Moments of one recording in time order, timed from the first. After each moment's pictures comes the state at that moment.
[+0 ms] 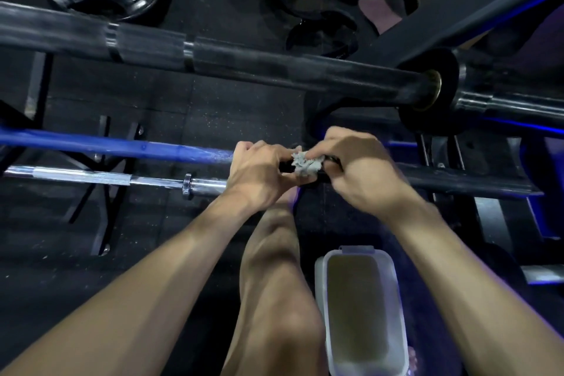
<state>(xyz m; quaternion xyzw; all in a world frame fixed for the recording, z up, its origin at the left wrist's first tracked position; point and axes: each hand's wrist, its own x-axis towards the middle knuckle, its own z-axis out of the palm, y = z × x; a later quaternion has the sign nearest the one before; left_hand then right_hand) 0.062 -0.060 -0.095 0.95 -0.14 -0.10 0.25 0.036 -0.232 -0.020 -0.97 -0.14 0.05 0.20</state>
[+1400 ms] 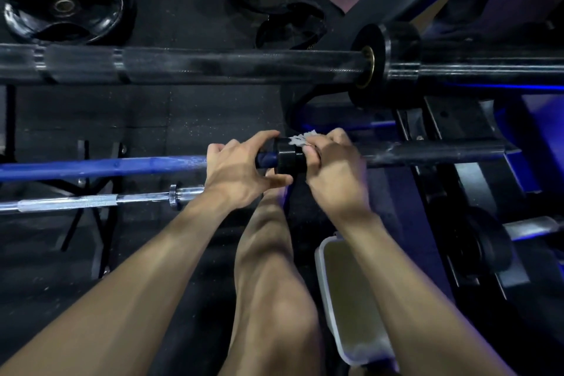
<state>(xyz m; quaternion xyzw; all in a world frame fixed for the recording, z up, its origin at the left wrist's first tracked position) 0.061 -0.064 -0.091 0.95 -0.14 -0.13 0.23 0.004 -0.231 -0.076 -0.96 0.09 -0.14 0.23</state>
